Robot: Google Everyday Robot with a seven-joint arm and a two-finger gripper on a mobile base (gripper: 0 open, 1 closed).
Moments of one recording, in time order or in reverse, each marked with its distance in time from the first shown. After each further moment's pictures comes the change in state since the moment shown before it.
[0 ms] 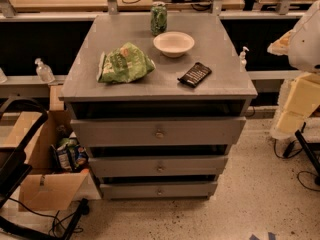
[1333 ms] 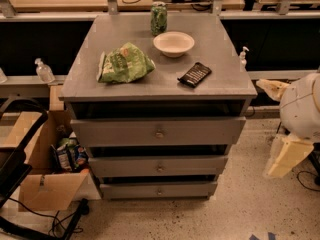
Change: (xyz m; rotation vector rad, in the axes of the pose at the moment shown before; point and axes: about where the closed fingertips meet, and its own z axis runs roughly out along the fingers) arm 0.022 0.033 0.070 0.154 -0.099 -0.184
